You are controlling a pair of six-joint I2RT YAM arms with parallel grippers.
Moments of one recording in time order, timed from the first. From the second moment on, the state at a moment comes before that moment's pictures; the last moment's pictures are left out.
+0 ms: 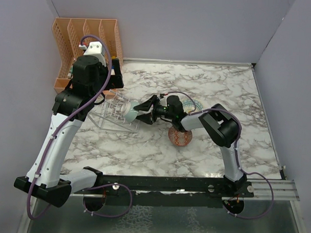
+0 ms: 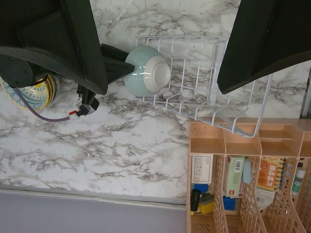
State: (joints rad) left arm -0.34 1.16 1.54 -0.76 -0.24 -0.26; right arm 0.71 2.16 1.09 0.91 -0.57 1.67
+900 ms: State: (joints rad) left arm -0.34 1.13 1.54 -0.76 -0.24 -0.26; right arm 0.69 1.68 1.19 -0.07 -0.42 1.06
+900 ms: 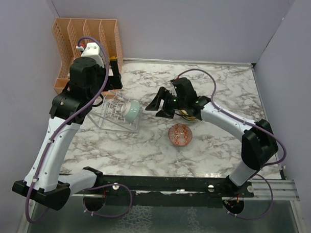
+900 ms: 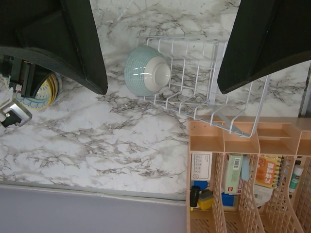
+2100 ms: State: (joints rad) left arm -0.34 1.09 1.49 -0.76 -0.24 -0.26; right arm 0.85 1.84 1.37 -0.89 0.07 0.50
